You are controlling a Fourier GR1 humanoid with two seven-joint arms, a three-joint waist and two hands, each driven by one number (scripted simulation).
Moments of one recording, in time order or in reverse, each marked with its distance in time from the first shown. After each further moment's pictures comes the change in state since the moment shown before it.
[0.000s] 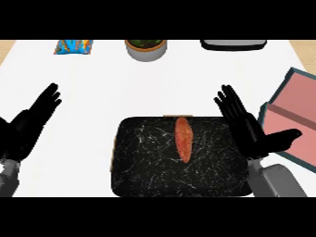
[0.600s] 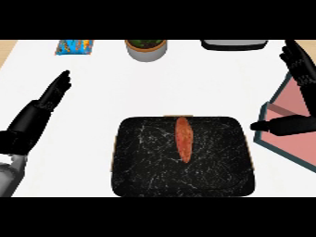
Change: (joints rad) left arm -0.073 0.000 -0.047 -0.053 -0.159 -0.032 -0.162; right arm -0.124 -0.391 -0.113 -0.210 0.271 -0.079 0.128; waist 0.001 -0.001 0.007
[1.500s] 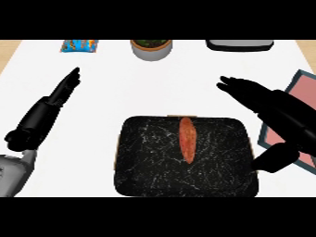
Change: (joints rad) left arm -0.044 -0.055 0.002 0.042 -0.068 -0.041 -0.038; right arm -0.125 -0.182 0.325 -0.274 0.423 0.300 0.318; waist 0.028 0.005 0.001
